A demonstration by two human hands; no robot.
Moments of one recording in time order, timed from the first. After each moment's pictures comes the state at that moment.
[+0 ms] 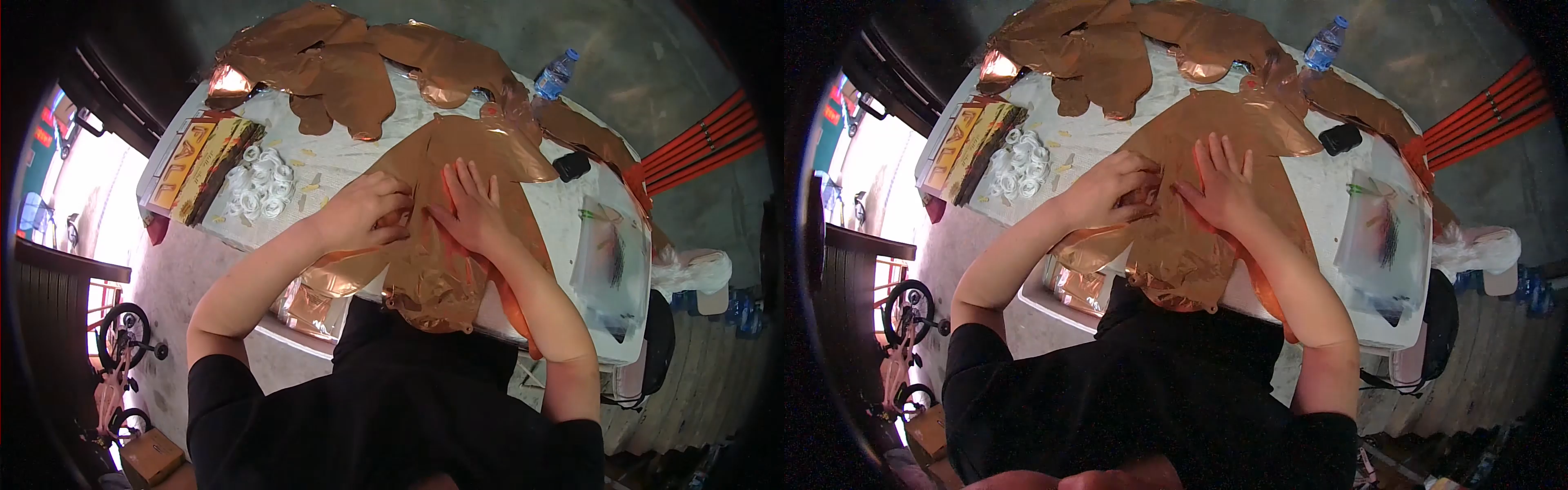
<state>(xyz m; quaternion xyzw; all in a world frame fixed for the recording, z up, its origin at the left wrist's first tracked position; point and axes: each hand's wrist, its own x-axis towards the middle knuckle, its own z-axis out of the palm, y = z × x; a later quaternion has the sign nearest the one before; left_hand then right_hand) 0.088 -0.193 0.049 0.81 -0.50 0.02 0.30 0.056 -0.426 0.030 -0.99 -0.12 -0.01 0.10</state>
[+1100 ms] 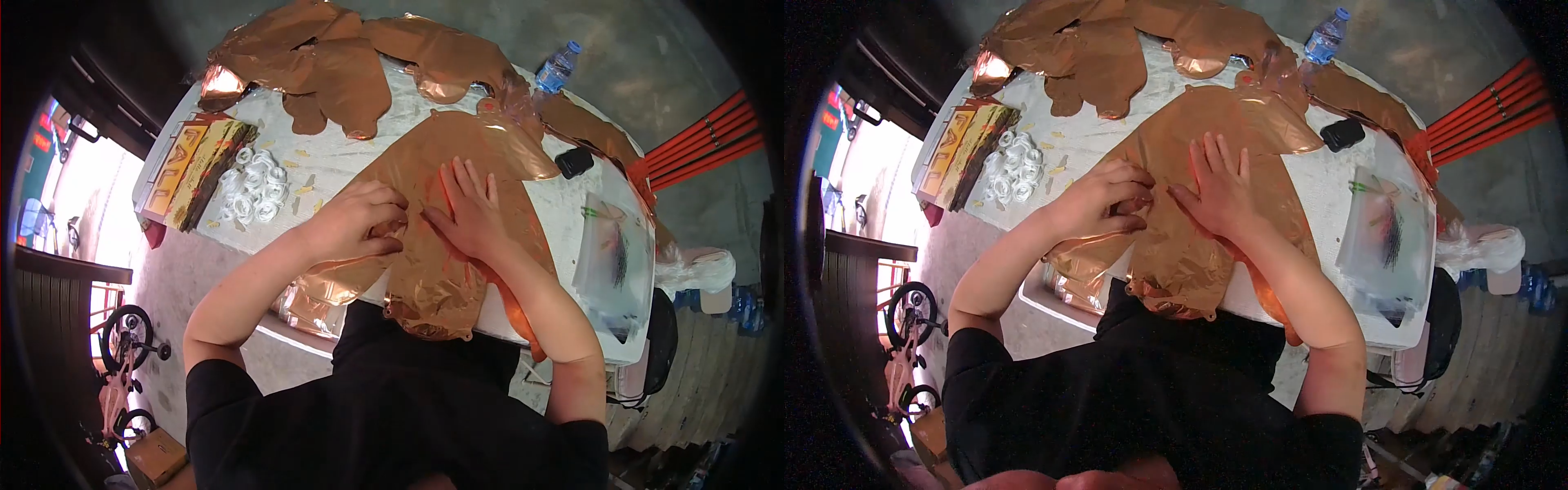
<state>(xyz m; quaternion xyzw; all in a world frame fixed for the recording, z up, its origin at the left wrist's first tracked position) 0.079 -0.189 0.058 0.80 -0.51 -0.02 0.32 0.053 -0.424 0.027 -0.99 -0.13 -0.03 0.11</state>
